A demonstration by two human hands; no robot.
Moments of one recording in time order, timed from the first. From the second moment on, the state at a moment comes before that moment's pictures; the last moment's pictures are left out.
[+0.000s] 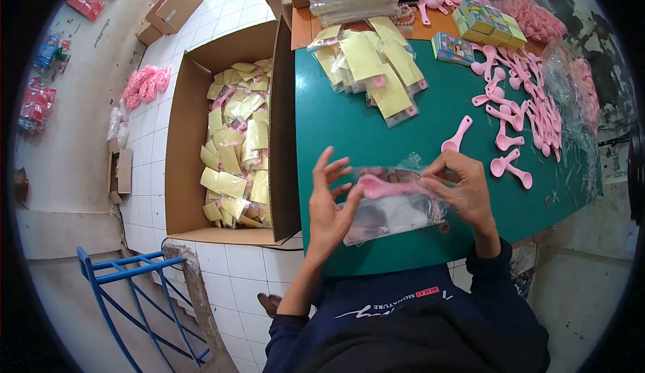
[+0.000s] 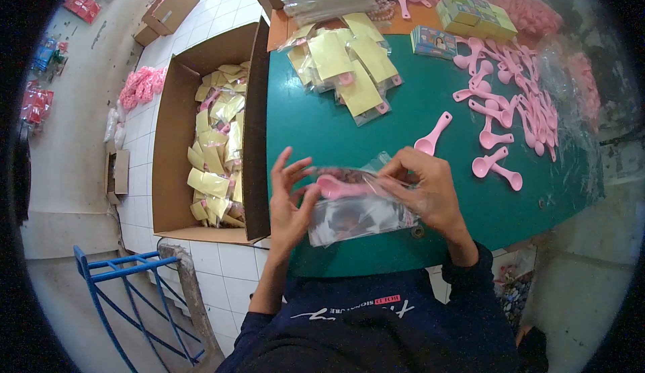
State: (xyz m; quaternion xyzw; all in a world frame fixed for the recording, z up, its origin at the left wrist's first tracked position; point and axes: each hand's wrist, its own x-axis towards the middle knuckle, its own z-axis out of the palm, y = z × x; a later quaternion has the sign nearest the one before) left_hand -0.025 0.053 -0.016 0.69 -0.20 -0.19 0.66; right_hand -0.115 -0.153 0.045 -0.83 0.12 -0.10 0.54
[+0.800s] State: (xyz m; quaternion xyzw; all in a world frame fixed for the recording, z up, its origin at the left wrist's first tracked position) left_hand -0.079 0.074 -0.013 0.71 -0.20 -0.36 0.56; right_hand -0.123 -0.107 0.009 -0.89 -0.12 0.05 0.45
